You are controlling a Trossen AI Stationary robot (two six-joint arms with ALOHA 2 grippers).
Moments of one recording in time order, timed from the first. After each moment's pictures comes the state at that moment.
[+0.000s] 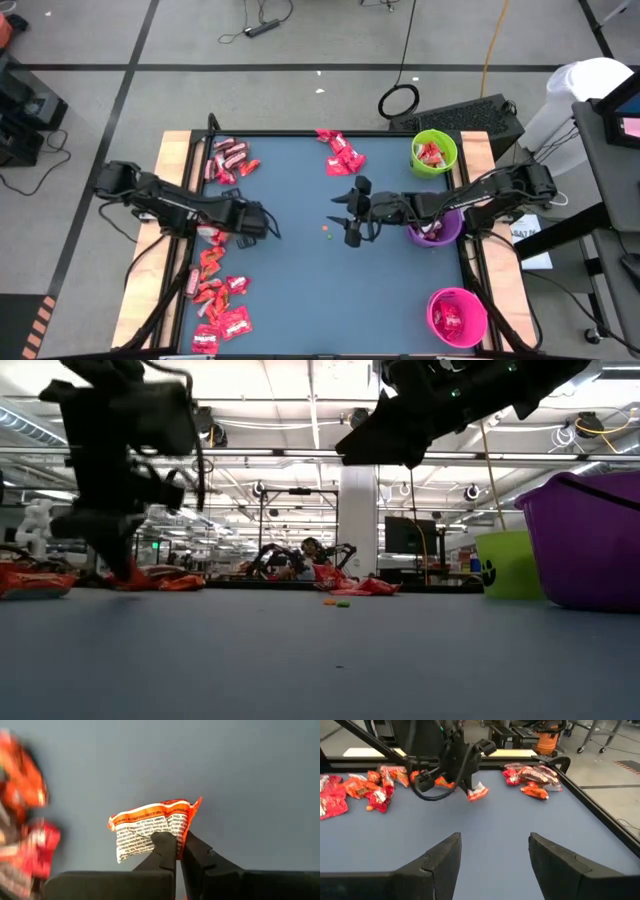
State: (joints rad) left arm -0.15 1.40 0.70 -0.84 -0.37 -0.44; right arm 0.09 1.47 0.78 0.35 0.28 0.06
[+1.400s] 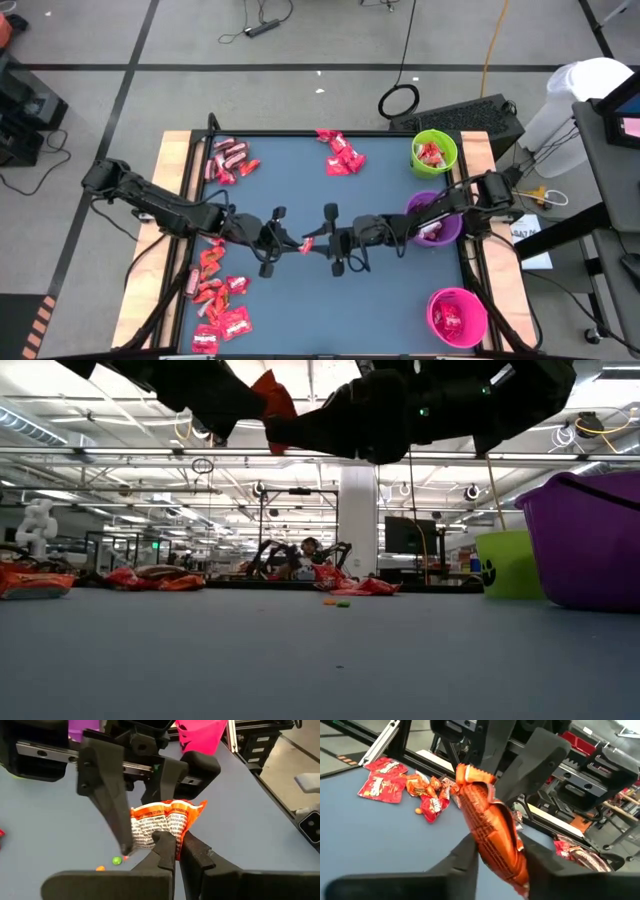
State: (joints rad) left arm -0.29 1.30 0.72 0.13 -0.10 -0.02; right arm 0.20 1.83 0.88 0.81 0.11 -0.41
